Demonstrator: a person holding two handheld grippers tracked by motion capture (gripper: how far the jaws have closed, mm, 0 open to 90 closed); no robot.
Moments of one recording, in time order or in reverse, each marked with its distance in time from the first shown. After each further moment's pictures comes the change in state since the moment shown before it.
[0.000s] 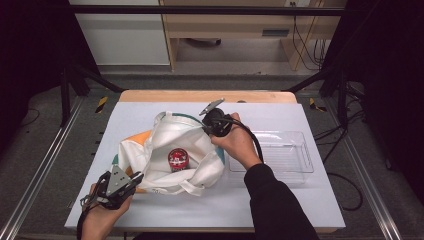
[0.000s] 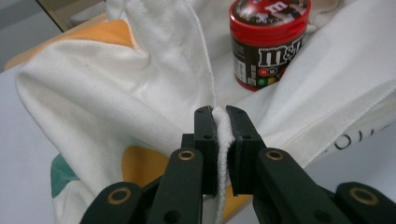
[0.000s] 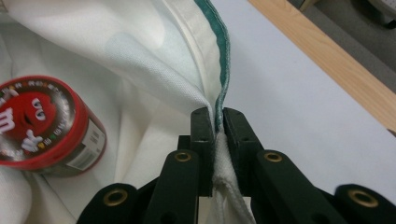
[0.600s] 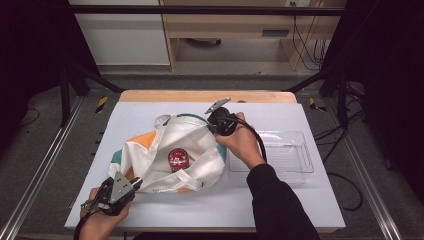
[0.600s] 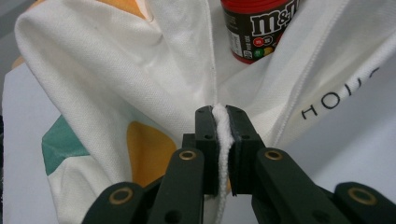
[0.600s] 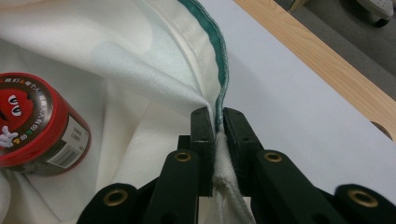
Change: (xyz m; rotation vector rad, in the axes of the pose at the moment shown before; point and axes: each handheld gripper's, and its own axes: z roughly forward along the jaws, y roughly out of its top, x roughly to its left) left arm -0.008 -0.007 -0.005 0.057 0.037 0.106; right arm -0.012 -0.007 -0.003 -0.014 -0.022 0.019
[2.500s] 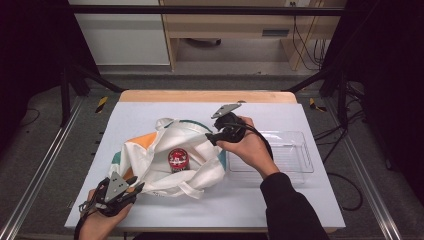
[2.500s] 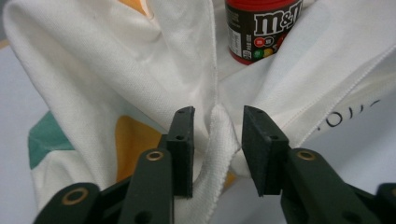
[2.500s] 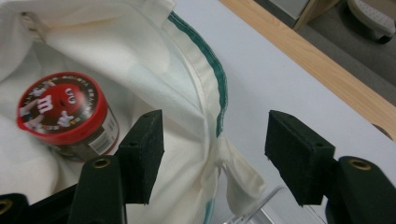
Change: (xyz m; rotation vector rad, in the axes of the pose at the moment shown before) left arm 0.006 -0.012 0.005 -0.058 -0.046 -0.099; right arm 0.008 -0.016 -0.032 -0.086 0.029 0.012
